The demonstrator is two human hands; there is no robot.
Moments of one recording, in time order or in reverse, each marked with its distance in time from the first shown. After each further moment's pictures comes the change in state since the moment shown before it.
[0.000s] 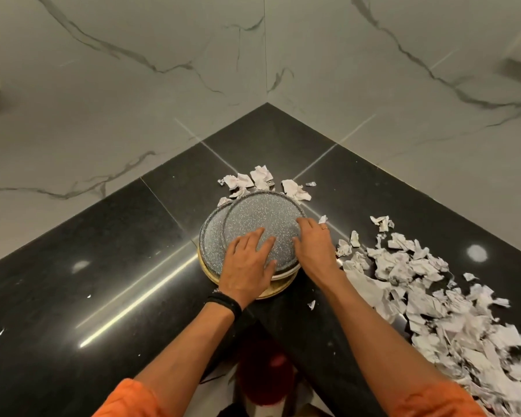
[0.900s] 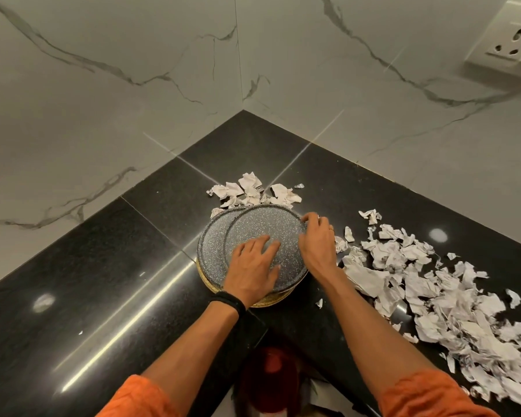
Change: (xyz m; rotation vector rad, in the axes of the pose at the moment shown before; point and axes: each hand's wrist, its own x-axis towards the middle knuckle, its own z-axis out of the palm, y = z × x) left_hand 0.015 -0.022 -0.005 -0.124 -0.116 0.182; right_hand -0.002 -0.018 0.002 0.075 0.243 0.214
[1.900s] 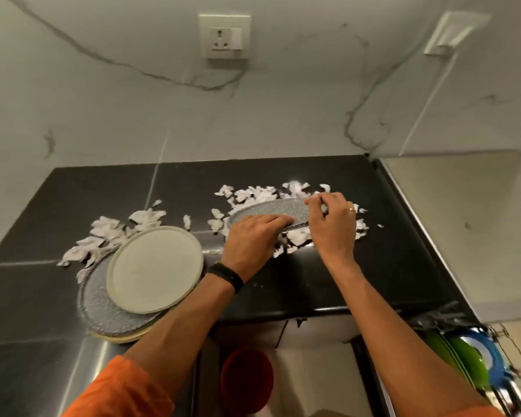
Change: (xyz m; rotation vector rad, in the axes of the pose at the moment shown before) left_hand -0.016 0.193 -0.049 -0.288 0.192 0.985; right_hand -0.199 0.081 -0.184 0.096 0.814 0.502
